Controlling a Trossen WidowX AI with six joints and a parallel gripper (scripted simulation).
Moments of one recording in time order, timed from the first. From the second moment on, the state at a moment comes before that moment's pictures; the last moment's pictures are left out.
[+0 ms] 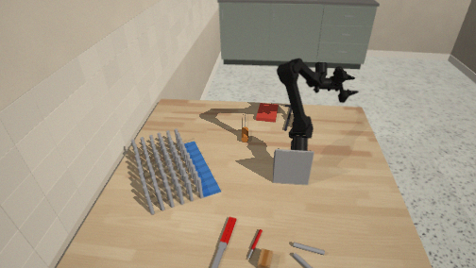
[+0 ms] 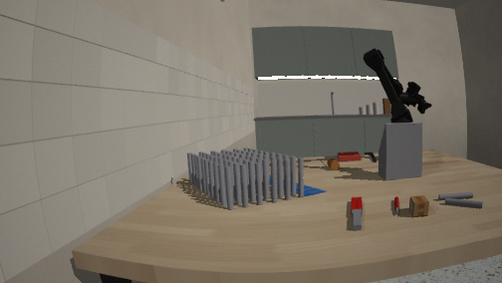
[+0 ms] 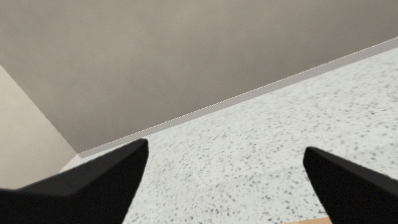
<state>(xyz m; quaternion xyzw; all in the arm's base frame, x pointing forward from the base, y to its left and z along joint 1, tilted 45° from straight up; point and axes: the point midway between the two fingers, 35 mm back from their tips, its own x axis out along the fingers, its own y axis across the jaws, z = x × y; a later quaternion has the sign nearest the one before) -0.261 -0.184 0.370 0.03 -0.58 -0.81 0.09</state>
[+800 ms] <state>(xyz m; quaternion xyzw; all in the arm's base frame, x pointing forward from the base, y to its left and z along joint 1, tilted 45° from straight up) -0.044 -0.354 0.328 0.15 -0.27 -0.80 0.51</state>
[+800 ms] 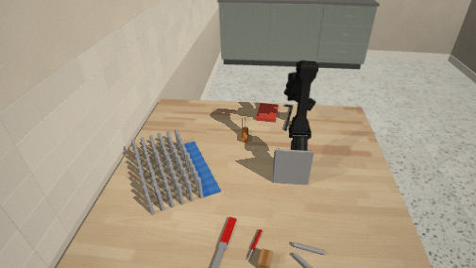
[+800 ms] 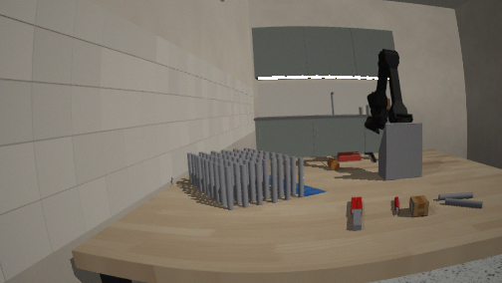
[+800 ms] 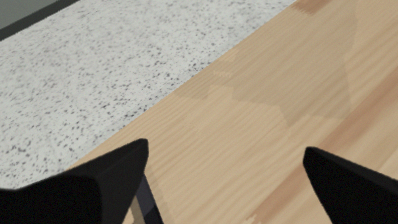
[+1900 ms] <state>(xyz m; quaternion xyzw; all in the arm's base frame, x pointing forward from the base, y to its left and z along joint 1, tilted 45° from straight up) 0.328 -0.225 0.165 0.00 0.15 -0.38 0.91</state>
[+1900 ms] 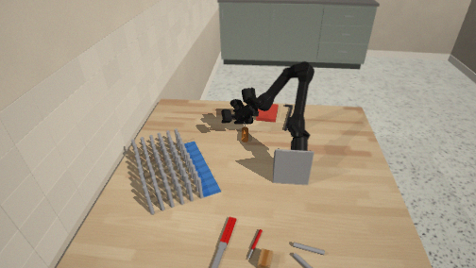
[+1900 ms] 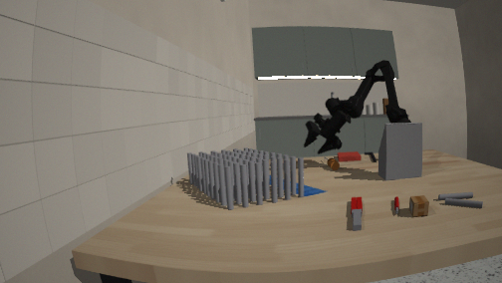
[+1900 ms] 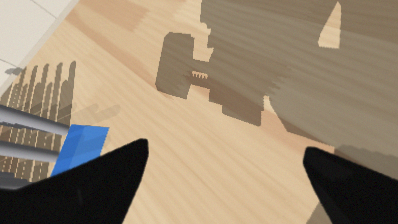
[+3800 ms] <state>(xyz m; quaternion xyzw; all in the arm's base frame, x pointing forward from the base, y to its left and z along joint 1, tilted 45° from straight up) 0.373 0.006 0.024 -0.17 0.27 -0.01 0.95</state>
